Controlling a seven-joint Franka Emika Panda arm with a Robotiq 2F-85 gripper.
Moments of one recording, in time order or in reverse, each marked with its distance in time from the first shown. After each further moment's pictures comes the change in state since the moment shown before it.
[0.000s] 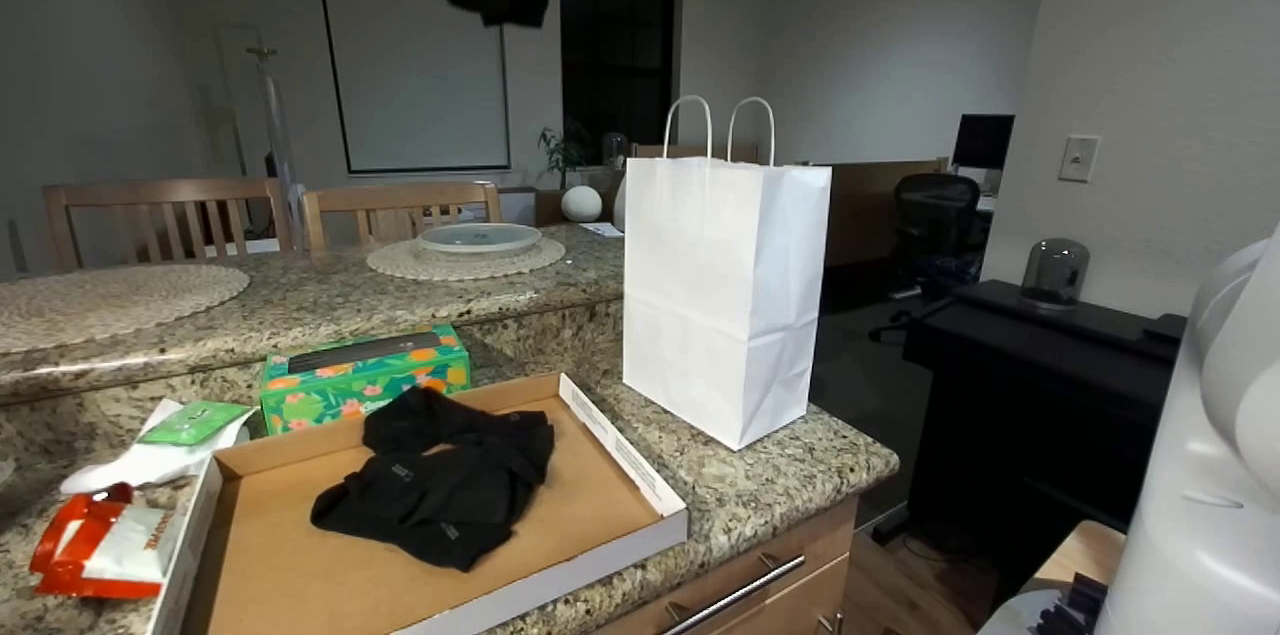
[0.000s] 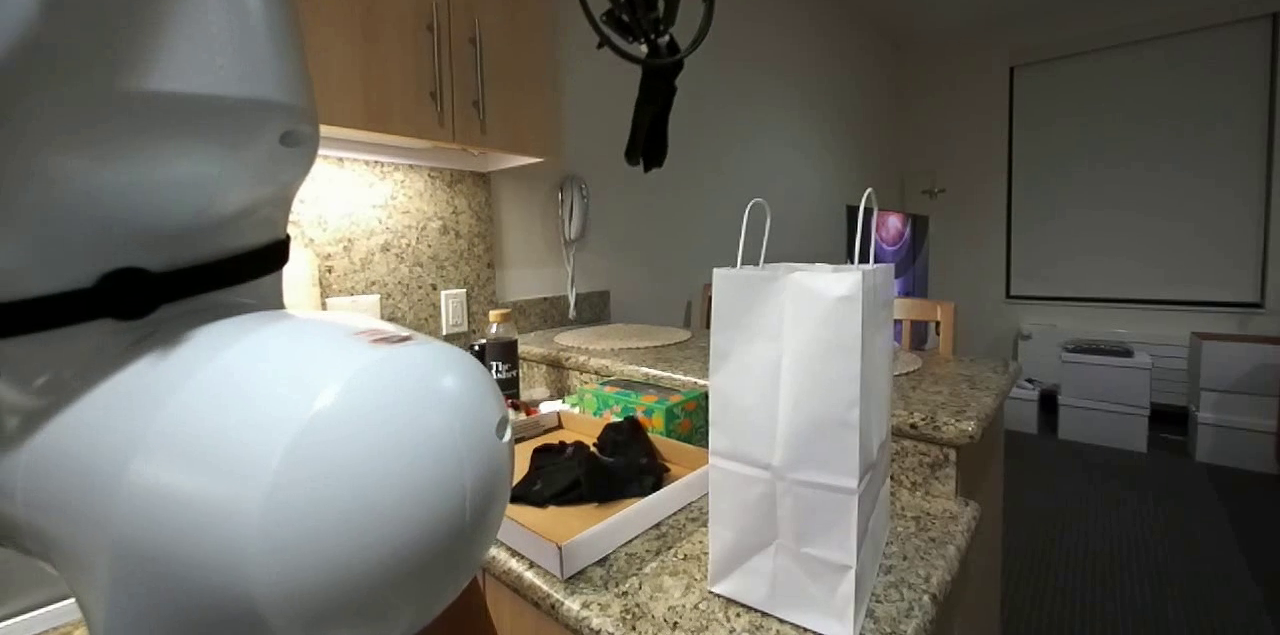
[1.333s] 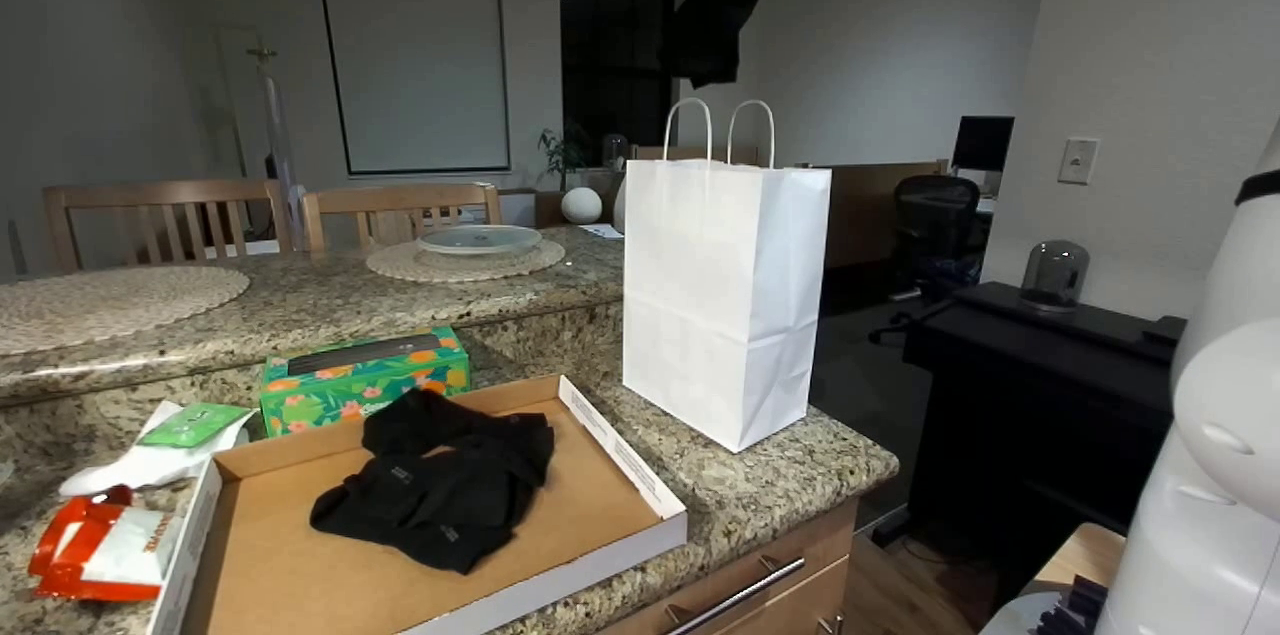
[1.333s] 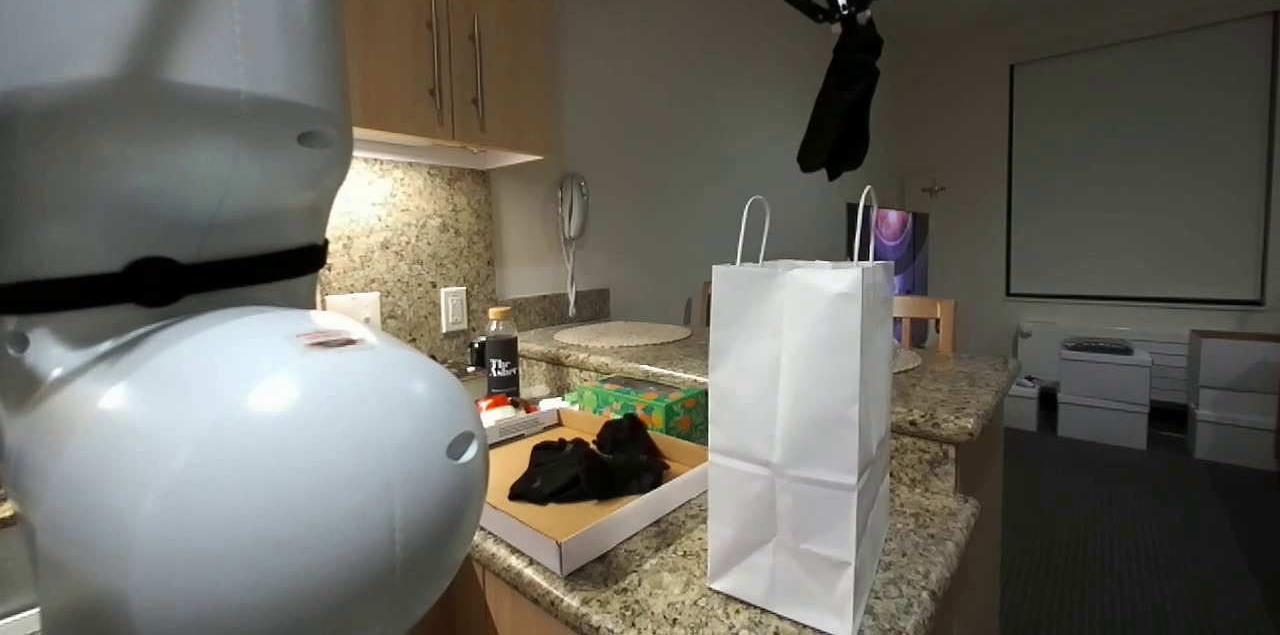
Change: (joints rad) arm -0.173 0.119 -0.291 0.106 0.119 -0.166 -0.417
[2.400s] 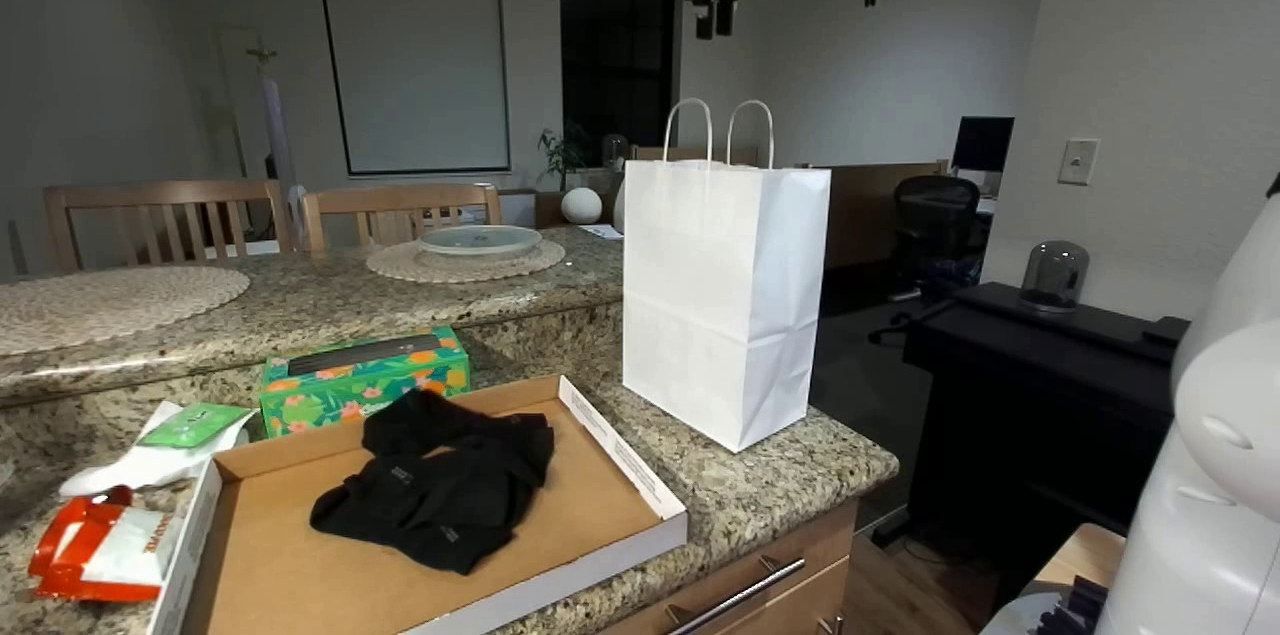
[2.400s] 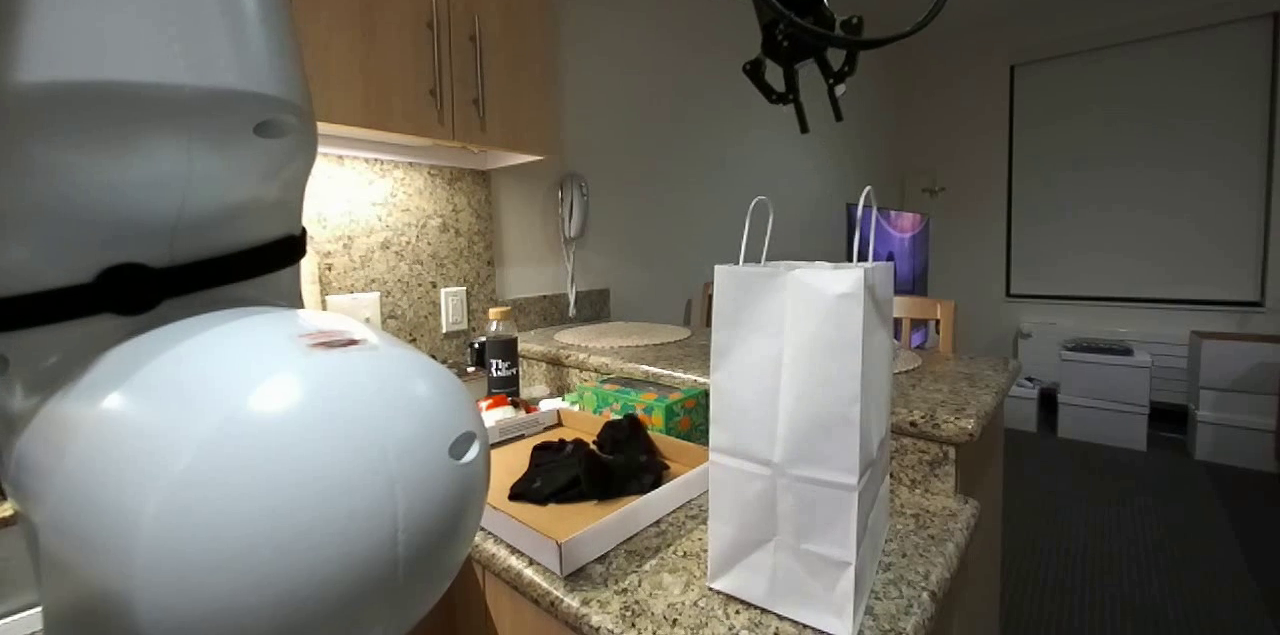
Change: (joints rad) arm 0.005 -0.119 0.086 -0.303 -0.097 0.002 -0.125
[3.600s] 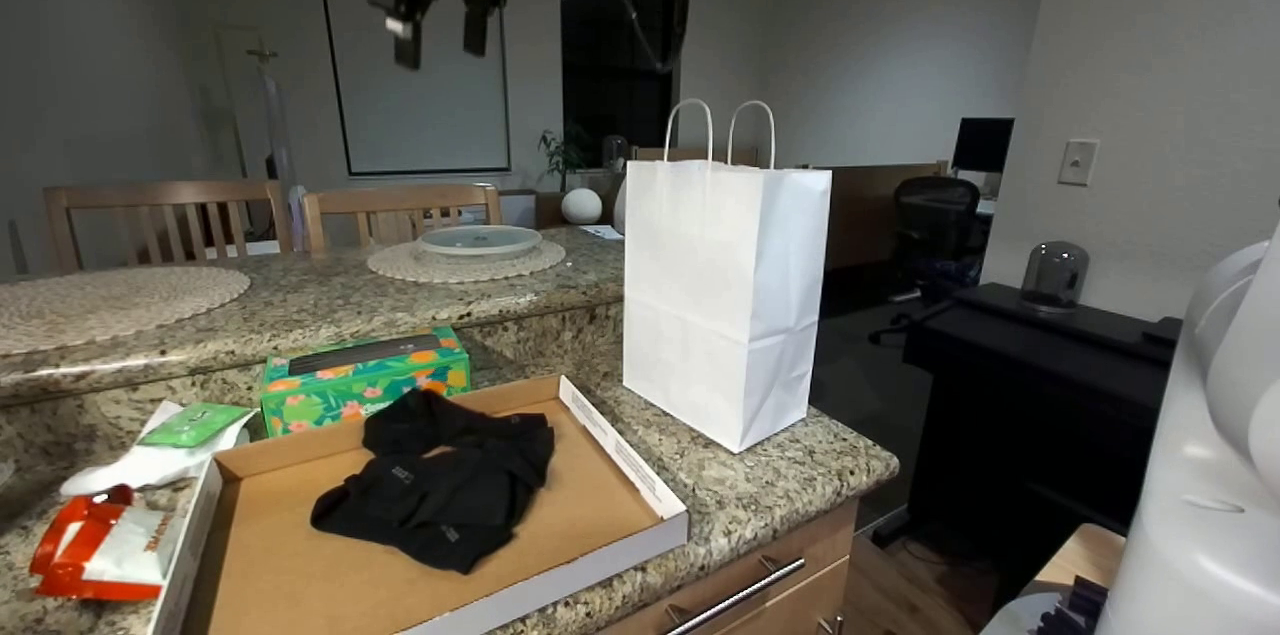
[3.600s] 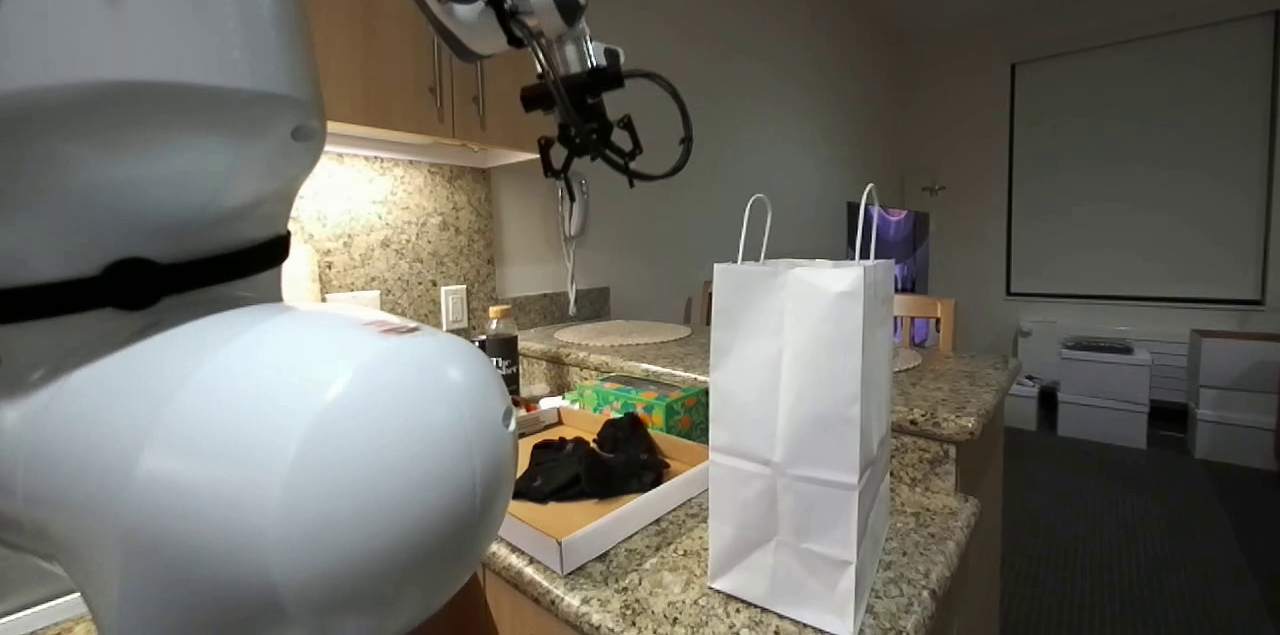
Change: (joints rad) arm 0.210 0.031 0.316 -0.198 0.038 0.370 0.107
